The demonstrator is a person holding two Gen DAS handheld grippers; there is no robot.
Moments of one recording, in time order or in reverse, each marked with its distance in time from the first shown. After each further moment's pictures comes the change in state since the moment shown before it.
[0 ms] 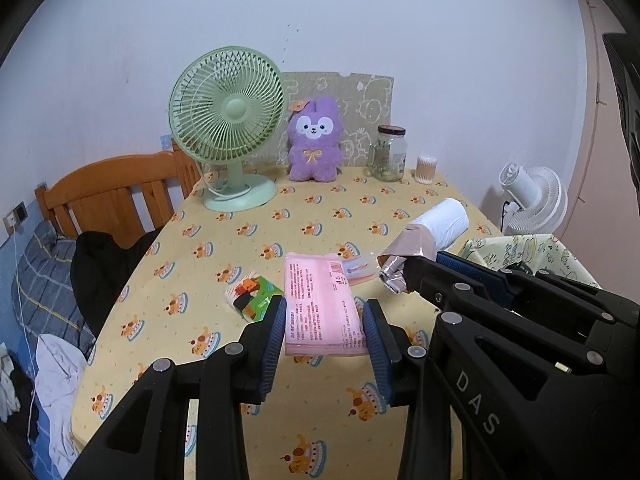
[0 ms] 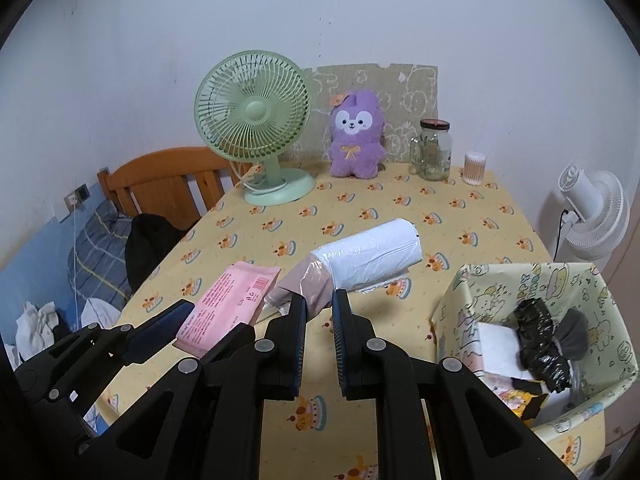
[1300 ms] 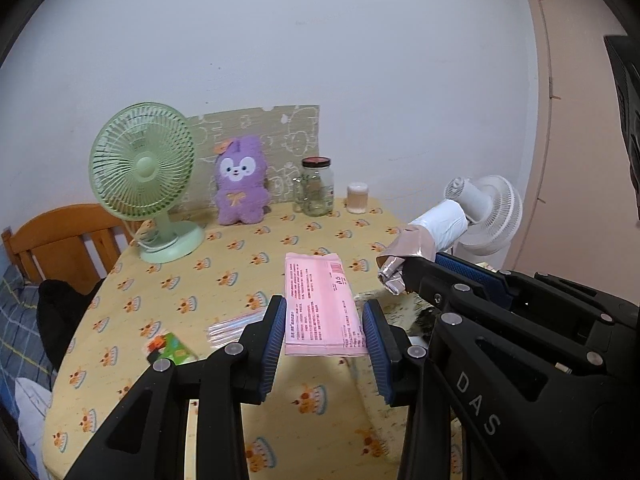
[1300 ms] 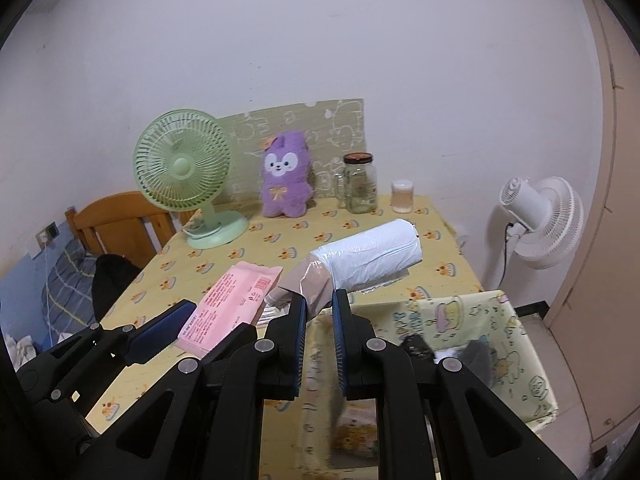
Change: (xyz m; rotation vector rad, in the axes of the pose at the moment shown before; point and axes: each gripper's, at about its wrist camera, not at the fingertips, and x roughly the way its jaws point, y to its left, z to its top) left arm 0.006 -0.102 0.031 0.093 -0.093 -0.125; right arm -0.046 -0.098 0.014 0.066 -0.111 -0.123
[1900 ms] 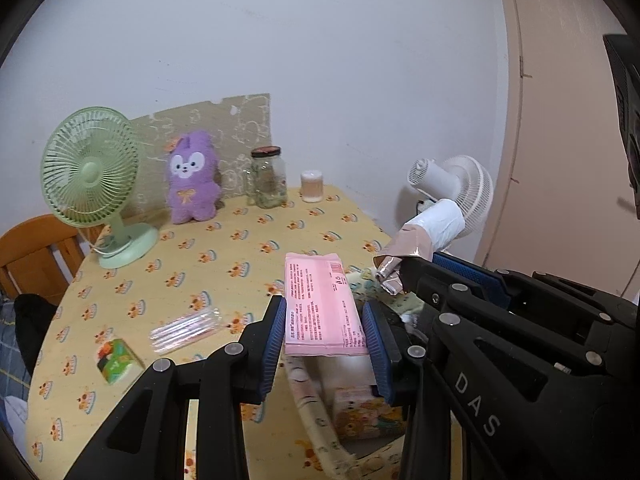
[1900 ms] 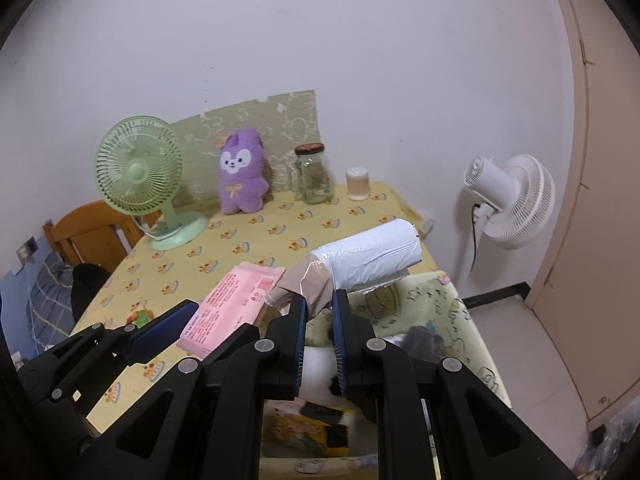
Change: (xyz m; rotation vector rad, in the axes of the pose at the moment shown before) left arm 0.028 -0.052 0.000 0.061 0.043 -0.091; right arm -0.001 -0.057 -0.013 0.068 0.022 -0.076
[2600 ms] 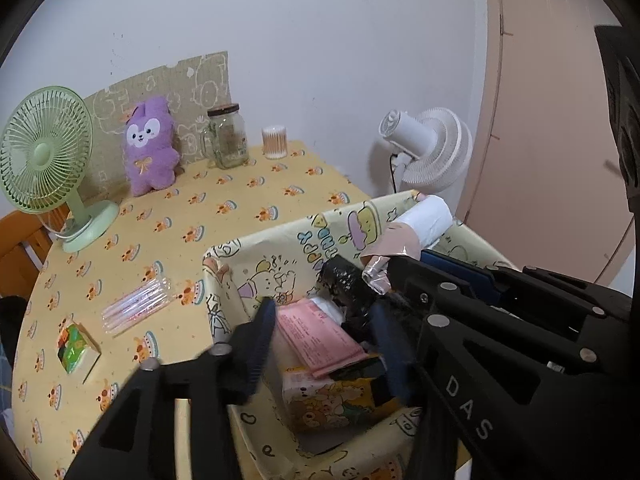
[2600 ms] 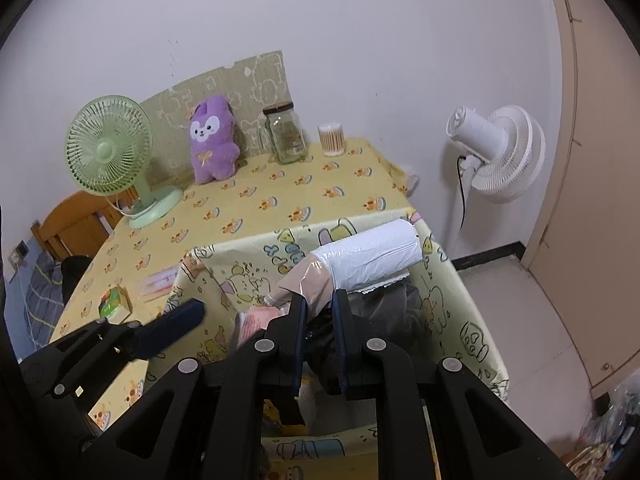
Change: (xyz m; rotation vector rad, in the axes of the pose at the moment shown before) left arm 0.038 -0.024 -0.016 0.058 0.145 -0.073; right arm 0.031 -0.034 -0.027 0.069 0.120 -0.022
